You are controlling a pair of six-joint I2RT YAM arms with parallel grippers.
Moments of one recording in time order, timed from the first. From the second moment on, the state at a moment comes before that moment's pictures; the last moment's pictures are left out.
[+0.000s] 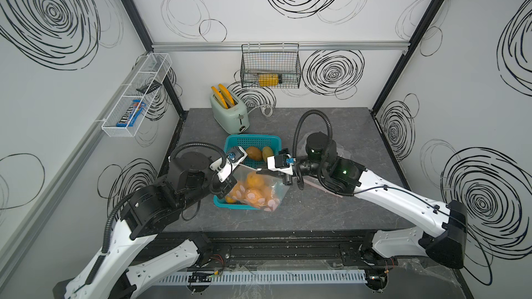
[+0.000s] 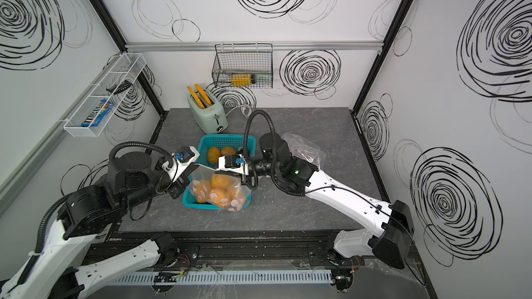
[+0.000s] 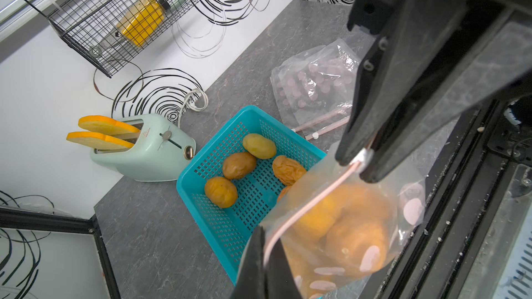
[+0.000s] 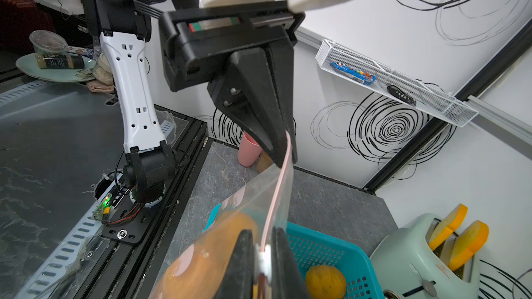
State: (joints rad) left arm -0.73 0.80 1.32 -1.02 -0.11 0.26; right arm 0.94 1.30 1.18 -0.08 -0.61 -0.48
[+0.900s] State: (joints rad) left arm -0.69 0.73 1.20 -0.98 0.02 0.28; right arm 0.91 1.29 1.15 -0.19 -0.68 -0.52
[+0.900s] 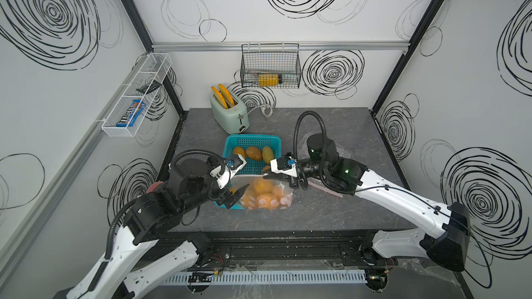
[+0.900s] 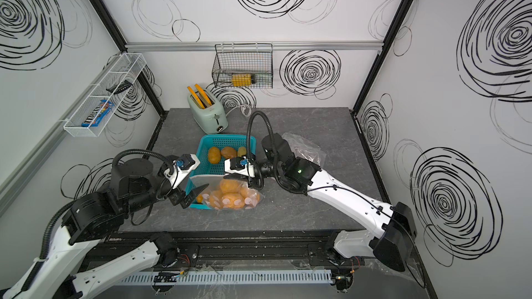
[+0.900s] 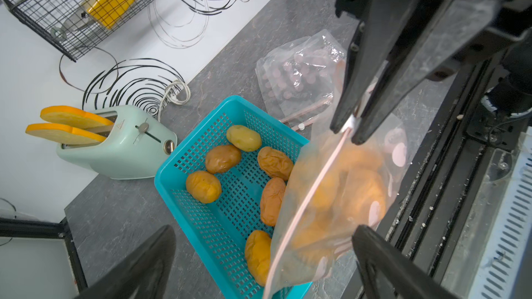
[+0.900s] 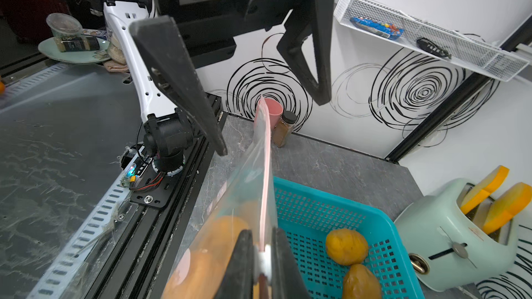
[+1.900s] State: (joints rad) left arm -0.73 0.80 1.27 -1.03 -0.02 0.25; right arm 0.93 1.29 1.23 -0.28 -0.58 -0.55
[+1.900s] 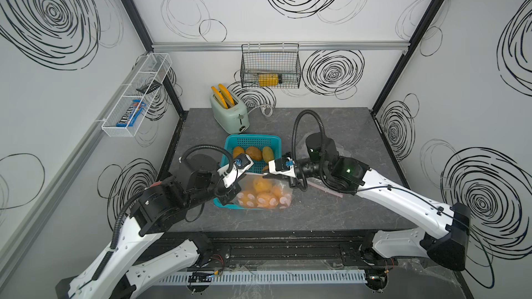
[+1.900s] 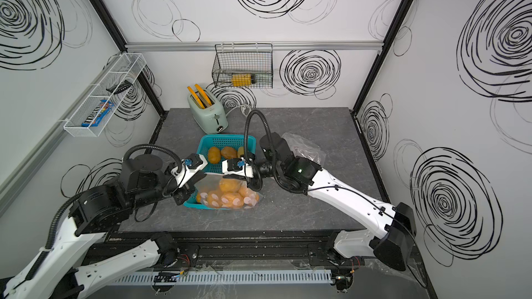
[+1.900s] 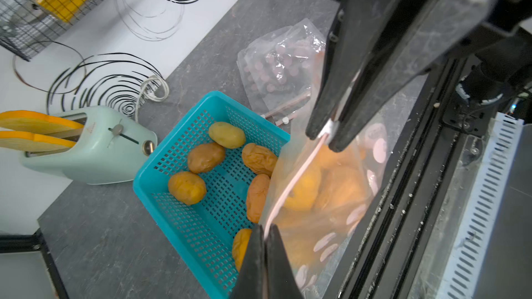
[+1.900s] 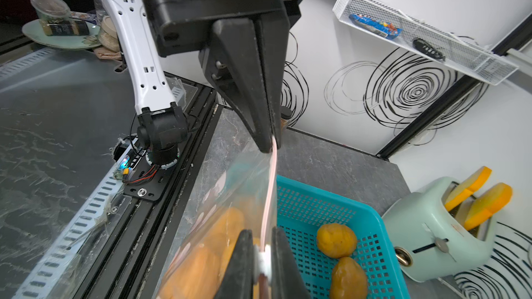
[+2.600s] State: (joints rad) left arm -0.75 0.82 1.33 -1.06 -0.25 0.30; right arm 0.96 1.30 1.34 -0.50 -0.41 -0.55
